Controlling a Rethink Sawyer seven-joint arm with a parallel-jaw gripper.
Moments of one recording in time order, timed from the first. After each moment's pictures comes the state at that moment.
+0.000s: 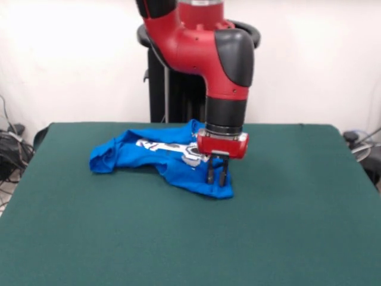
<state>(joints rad) -0.40 -0.39 0.16 2.19 0.18 -0.53 1.43</state>
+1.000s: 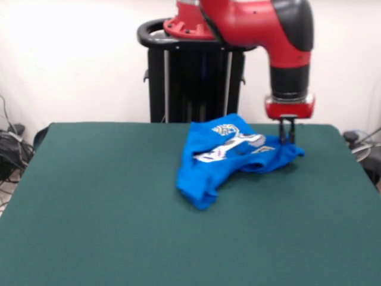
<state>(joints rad) -0.23 -0.52 0.33 2.41 0.32 -0.41 1.64</state>
